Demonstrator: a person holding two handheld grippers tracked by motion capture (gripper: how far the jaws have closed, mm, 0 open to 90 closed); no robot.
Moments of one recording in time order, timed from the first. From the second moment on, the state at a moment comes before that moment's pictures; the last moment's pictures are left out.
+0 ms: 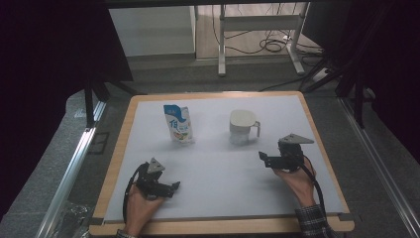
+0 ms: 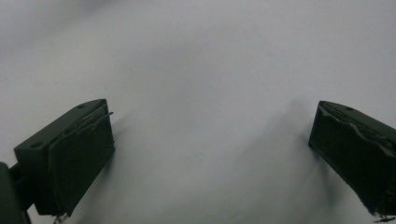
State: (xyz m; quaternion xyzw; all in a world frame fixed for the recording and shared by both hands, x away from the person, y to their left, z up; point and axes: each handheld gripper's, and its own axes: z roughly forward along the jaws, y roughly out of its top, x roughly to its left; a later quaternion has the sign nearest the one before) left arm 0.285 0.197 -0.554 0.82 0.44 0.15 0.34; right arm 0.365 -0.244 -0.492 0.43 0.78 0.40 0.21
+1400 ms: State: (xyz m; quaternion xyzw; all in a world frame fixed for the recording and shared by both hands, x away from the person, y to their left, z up) left arm 0.285 0.197 -0.554 0.82 0.44 0.15 0.34; right arm 0.431 -0.215 -0.490 0.44 0.78 0.39 0.24
